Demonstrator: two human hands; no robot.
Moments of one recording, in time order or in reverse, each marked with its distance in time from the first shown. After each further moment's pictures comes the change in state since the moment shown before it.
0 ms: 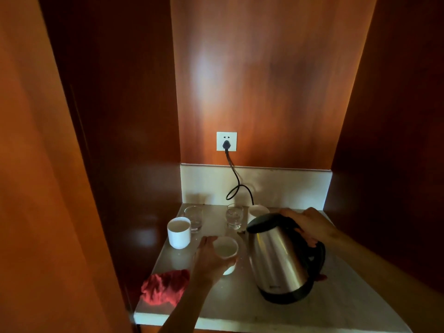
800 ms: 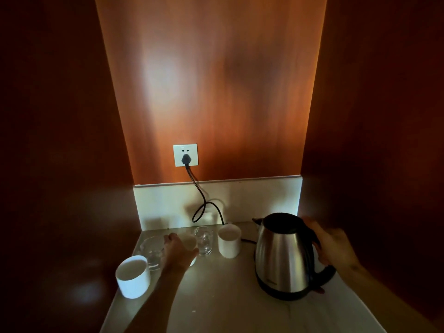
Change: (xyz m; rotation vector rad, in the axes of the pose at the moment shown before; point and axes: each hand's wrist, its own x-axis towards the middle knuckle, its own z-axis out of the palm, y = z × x) left_hand 0.147 0.016 0.046 0.222 -0.025 -0.129; right_hand 0.046 0.089 -0.061 0.317 0.486 0.091
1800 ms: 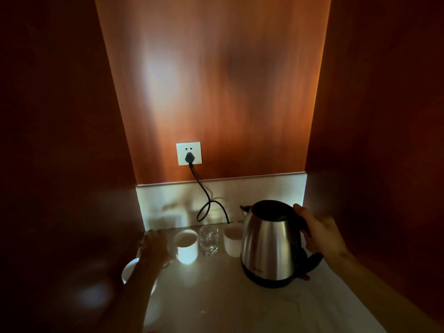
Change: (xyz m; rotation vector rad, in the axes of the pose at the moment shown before) left_hand 0.055 -0.054 -0.038 0.540 0.033 0.208; right_hand -0.005 -0.028 0.041 0.092 -0.053 -0.034
